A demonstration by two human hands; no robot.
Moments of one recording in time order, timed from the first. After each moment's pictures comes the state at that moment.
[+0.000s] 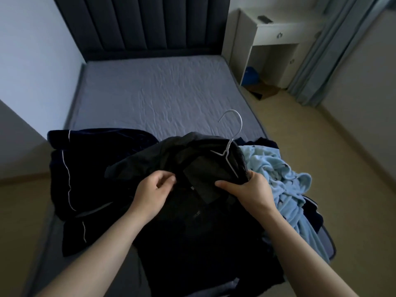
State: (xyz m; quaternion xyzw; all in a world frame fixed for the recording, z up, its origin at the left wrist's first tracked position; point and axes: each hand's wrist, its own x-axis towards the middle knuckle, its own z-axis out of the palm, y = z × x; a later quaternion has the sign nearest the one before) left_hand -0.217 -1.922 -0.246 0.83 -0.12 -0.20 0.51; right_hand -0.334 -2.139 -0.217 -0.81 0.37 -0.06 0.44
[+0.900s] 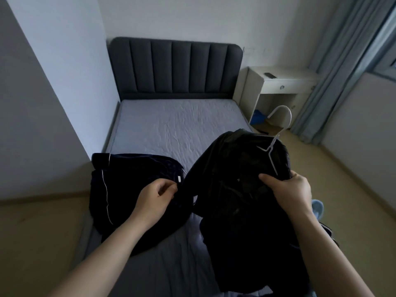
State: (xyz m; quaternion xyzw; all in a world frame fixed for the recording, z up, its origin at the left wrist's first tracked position) left_hand -0.239 -1.750 -0.140 0.82 -0.14 -0.11 0.55; right_hand -0.357 -2.026 -0.086 -0.78 0.41 -0.21 0.43
